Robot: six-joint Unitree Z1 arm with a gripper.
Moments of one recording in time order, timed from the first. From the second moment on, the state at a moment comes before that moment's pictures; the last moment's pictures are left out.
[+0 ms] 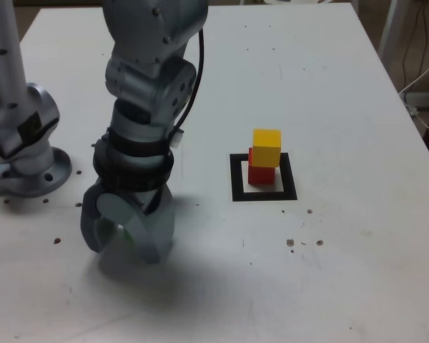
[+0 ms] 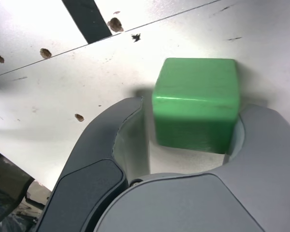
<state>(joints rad) -0.51 1.82 -0.96 0.94 -0.22 -0.21</state>
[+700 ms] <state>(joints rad) -0.51 1.80 -0.97 0.98 -0.19 -0.24</state>
